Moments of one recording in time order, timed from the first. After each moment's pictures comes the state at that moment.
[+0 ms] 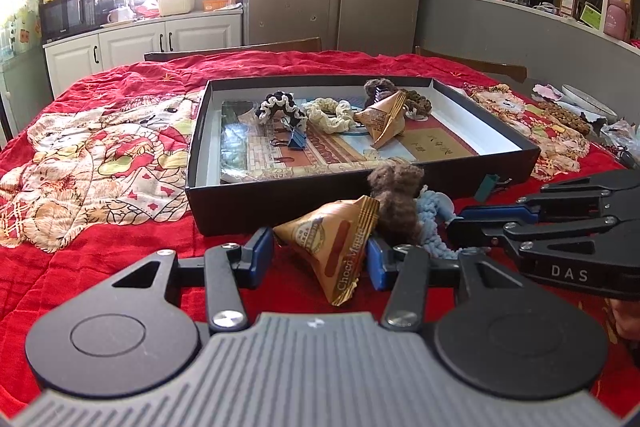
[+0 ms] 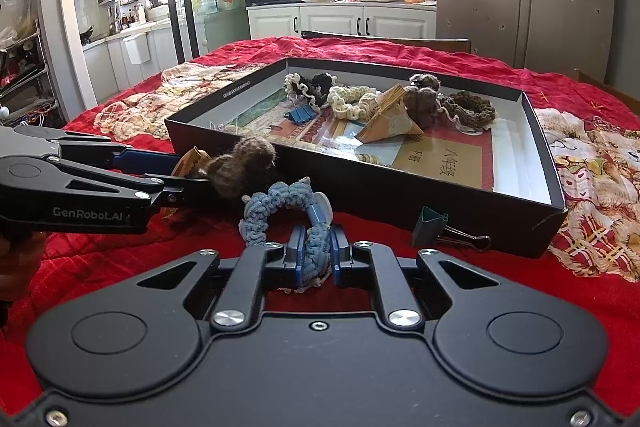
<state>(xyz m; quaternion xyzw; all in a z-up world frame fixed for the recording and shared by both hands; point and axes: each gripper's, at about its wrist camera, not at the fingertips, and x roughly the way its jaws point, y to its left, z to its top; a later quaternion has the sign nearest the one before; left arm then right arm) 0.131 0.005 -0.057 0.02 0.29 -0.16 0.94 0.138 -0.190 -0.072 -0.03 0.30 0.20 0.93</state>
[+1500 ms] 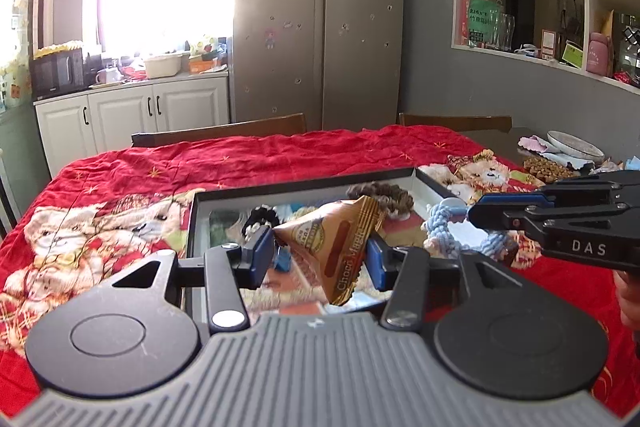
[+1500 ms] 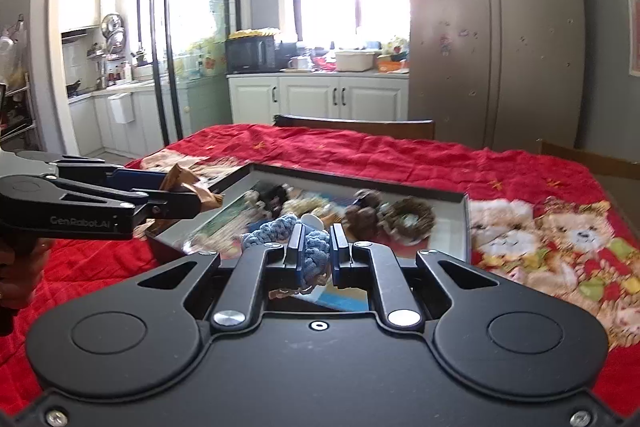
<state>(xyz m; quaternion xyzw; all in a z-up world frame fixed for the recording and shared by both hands) 0.157 -0.014 0.010 0.03 0.21 -0.19 0.96 0.141 -0.233 0.007 -0.02 0.20 0.16 0.97</state>
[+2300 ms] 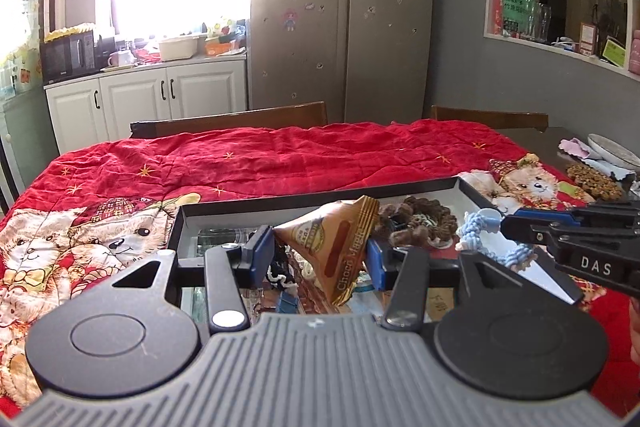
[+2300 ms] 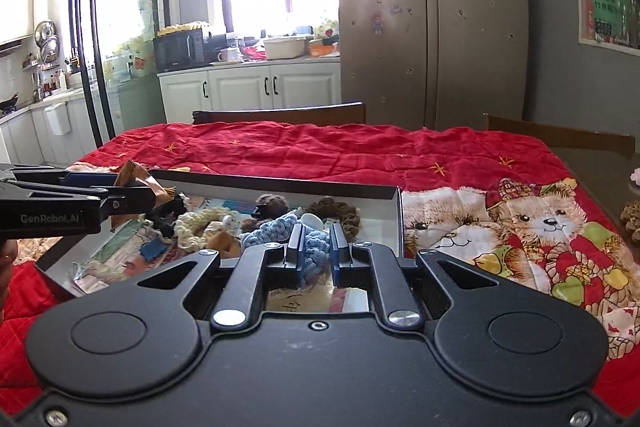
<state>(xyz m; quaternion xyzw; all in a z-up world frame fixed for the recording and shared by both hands) 0.240 -0.044 -0.009 0.03 0.24 -0.15 0.96 0.227 -0.262 -0.023 0.01 0.24 0.07 0.97</state>
